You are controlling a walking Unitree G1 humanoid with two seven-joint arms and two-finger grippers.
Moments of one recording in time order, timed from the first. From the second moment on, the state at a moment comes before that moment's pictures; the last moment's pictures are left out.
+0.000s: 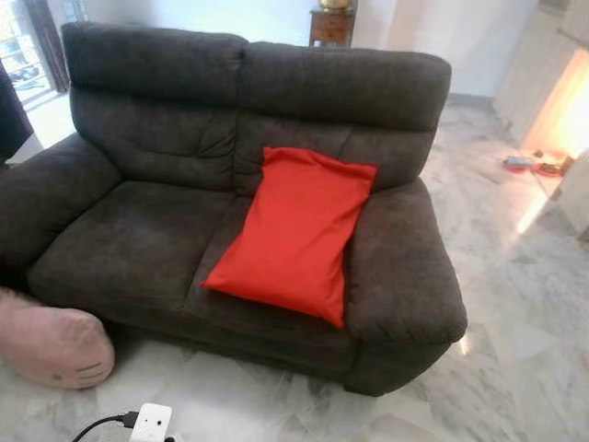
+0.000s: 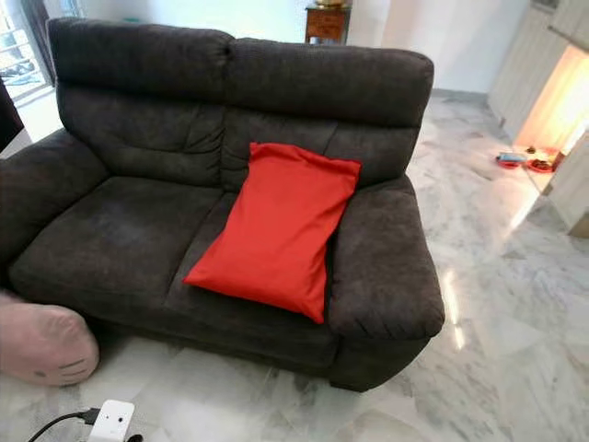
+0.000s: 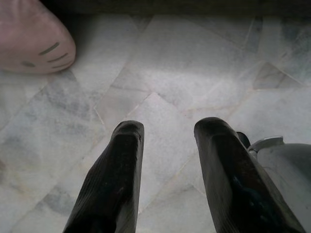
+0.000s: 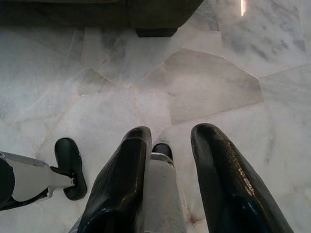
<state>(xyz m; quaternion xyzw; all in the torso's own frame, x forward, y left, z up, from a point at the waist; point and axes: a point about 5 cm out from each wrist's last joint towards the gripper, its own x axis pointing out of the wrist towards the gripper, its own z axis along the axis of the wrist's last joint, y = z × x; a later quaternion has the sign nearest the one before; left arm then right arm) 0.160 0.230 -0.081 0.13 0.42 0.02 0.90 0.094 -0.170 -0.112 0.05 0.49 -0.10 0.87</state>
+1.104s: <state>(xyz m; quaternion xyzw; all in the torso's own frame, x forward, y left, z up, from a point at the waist) 0.151 0.225 -0.086 0.11 0.43 0.02 0.90 0.092 -0.186 -0.111 0.04 0.48 -0.11 0.87</state>
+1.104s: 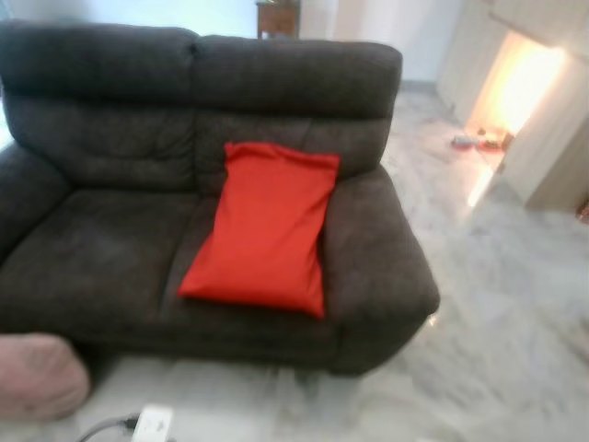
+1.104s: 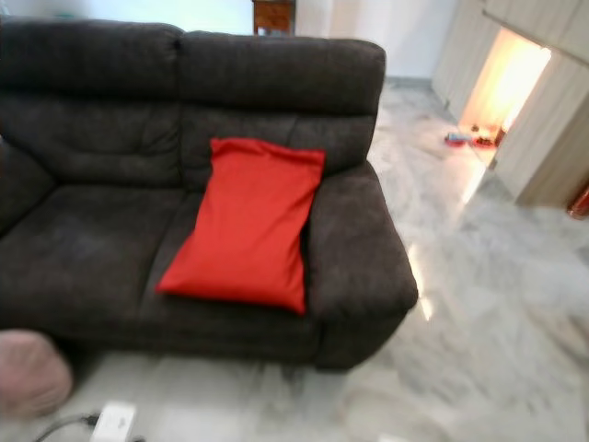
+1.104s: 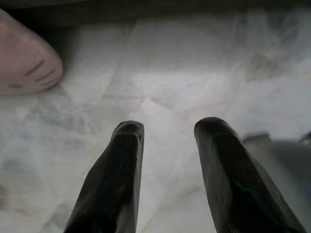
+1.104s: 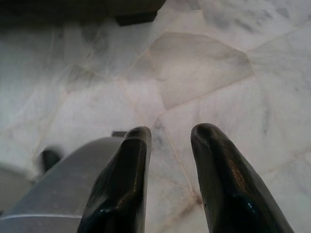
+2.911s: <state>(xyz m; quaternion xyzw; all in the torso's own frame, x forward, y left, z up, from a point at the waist) 0.150 0.231 -0.086 0.12 0.44 0.03 0.89 0.100 -0.169 -0.111 0.06 0.48 -0.09 0.87</state>
